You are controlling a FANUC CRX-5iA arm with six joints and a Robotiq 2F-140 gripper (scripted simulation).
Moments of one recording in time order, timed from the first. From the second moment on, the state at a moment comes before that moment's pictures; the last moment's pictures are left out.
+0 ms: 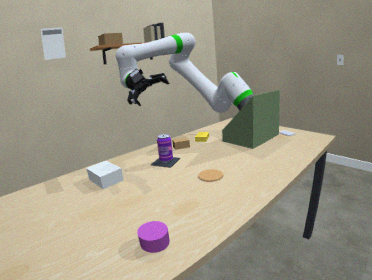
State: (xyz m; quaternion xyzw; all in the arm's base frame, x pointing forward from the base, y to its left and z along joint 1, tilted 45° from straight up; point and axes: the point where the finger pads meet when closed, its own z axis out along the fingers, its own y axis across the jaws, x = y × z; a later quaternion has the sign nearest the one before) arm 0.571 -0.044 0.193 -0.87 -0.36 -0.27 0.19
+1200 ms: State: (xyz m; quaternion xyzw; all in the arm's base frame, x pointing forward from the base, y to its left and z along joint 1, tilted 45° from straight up) arm 0.504 -0.149 0.119 -0.46 -0.82 0.34 -0.10
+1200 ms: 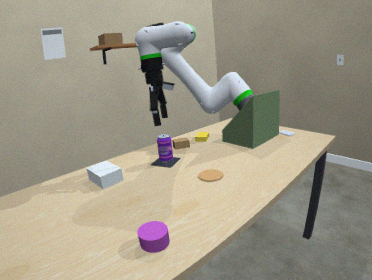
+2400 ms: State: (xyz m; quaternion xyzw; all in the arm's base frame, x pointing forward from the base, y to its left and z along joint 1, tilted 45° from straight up) arm 0.487 -0.224 0.046 -0.44 -0.81 0.36 -0.13
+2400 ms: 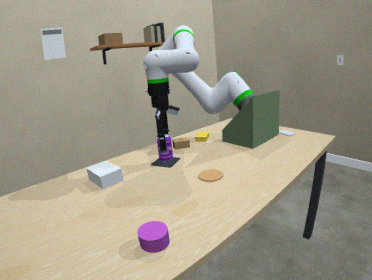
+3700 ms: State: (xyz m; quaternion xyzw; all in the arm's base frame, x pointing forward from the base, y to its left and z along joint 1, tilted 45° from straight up) arm 0.491 -0.202 0.069 -0.44 -0.81 0.36 -0.13
